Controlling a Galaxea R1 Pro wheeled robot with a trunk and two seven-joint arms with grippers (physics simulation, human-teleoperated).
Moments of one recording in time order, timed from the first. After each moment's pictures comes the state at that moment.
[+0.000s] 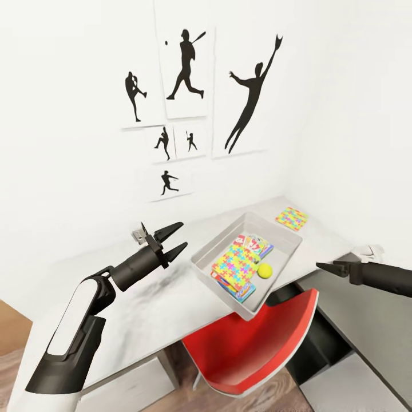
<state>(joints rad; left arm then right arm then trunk) -0.49 0.03 -0.08 -1.61 1.62 0.80 0.00 -0.48 -0.44 -0.42 -1.58 0.00 1.04 1.15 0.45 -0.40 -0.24</state>
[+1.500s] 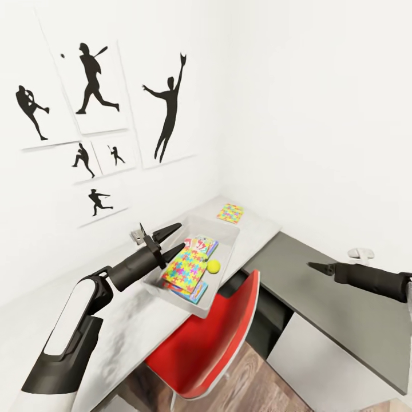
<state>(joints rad) -0.49 0.05 -0.08 -1.61 1.62 0.80 0.00 -0.50 -0.34 -0.41 -1.55 0.01 1.04 0.94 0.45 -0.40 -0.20</state>
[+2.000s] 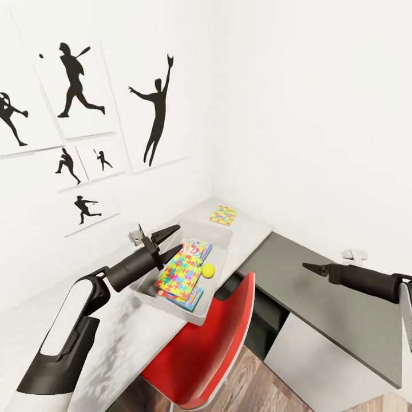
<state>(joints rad) -0.49 0.07 -0.08 -1.61 1.62 0.80 0.01 -0.50 -0.31 -0.41 -1.55 0.01 1.04 0.94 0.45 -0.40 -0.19</state>
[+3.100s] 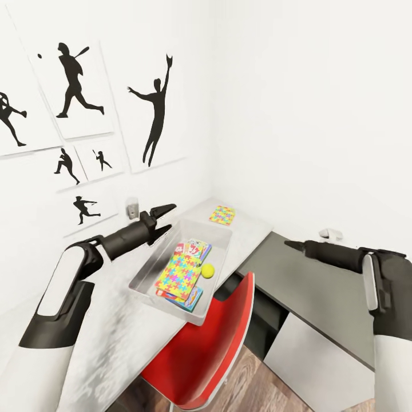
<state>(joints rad) -0.68 0.11 -0.07 -1.58 1.61 0.80 0.25 -0.70 -0.20 -0.35 -1.40 0.01 1.04 0.79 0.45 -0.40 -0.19</state>
